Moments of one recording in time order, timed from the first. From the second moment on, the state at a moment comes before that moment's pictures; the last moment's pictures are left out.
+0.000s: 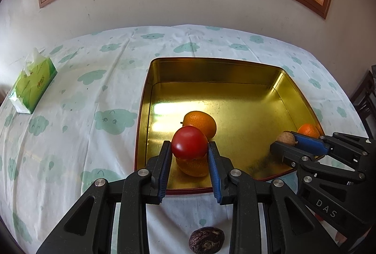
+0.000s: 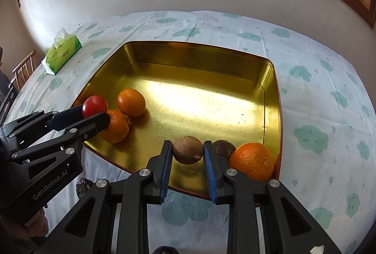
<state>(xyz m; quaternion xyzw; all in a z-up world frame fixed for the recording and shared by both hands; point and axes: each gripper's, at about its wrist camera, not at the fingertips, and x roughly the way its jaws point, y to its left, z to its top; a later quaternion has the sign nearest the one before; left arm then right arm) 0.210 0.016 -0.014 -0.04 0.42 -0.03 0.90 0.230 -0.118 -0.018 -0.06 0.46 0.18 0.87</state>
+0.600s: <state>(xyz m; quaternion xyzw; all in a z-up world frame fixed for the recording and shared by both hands) 0.201 0.018 -0.013 -0.04 0.42 -0.02 0.90 0.218 -0.124 -0.008 -0.05 0.46 0.18 0.87</state>
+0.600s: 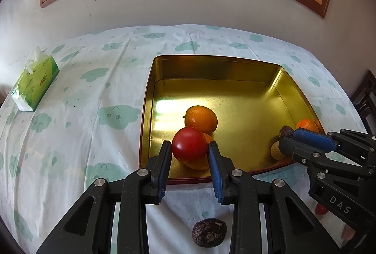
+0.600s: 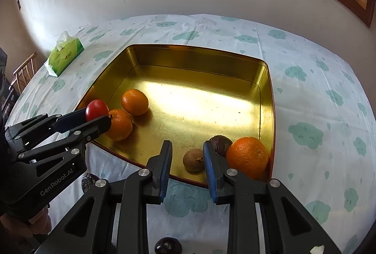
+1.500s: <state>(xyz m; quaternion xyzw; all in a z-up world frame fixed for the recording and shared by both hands) 0.136 0.006 0.011 -0.03 0.40 -0.02 0.91 0.157 -0.149 0.007 -0.02 0.44 0.17 0.88</state>
